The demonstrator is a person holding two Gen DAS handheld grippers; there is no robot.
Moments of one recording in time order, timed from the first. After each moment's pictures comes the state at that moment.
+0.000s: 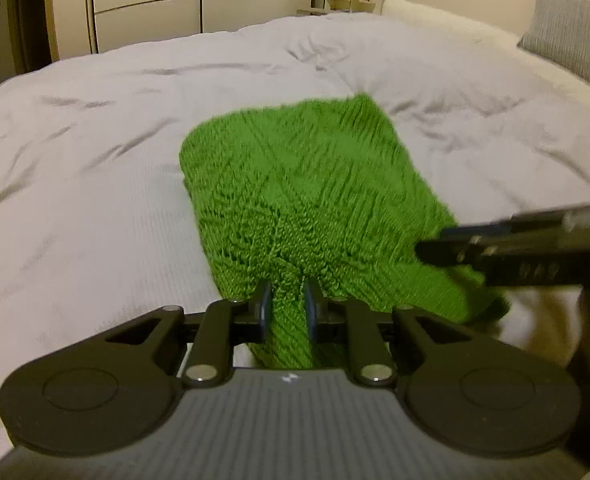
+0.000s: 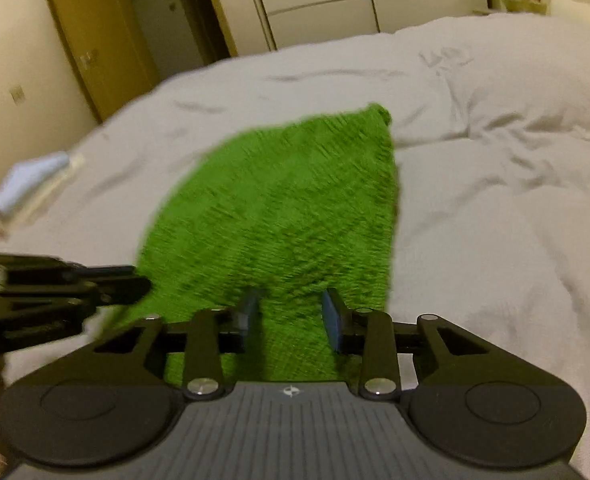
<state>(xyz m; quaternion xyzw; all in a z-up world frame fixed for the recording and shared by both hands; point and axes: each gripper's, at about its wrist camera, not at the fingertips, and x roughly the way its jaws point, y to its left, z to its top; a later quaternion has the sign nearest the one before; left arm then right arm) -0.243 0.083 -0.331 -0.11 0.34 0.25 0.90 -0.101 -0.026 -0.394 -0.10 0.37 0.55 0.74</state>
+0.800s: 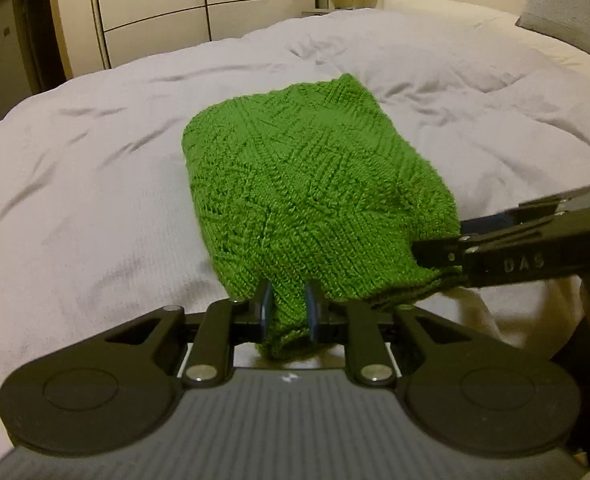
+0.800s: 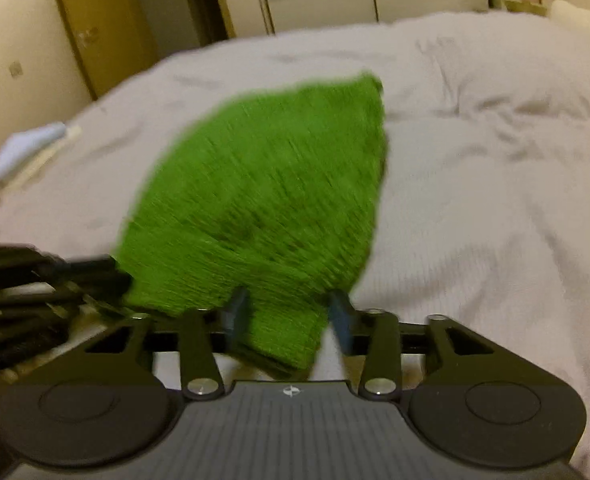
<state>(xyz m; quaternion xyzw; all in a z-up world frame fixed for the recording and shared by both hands) -0.254 0.037 -0.337 -0.07 0.35 0.28 0.89 -0.120 -0.045 -0.417 -0.13 0.38 0.54 0.74</state>
